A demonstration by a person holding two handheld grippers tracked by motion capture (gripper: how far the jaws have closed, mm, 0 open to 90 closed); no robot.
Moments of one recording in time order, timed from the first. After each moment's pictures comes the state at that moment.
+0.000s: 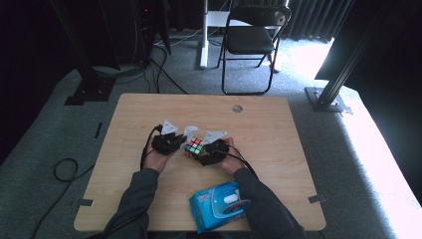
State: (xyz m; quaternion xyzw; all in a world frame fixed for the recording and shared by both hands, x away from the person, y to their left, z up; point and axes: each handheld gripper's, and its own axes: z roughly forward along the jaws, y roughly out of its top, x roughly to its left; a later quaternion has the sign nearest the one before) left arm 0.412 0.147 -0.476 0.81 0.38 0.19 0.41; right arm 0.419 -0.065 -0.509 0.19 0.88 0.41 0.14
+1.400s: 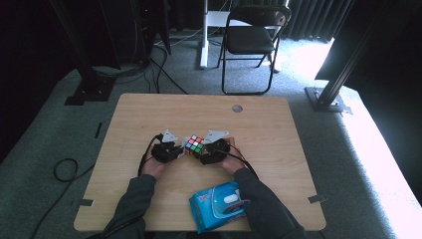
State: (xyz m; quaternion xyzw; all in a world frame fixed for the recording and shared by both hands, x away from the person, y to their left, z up) left arm 0.410 0.157 -0.518 0.83 0.38 0.15 0.37; right arm 0.419 -0.068 -0.506 0.20 0.87 0.42 0.15
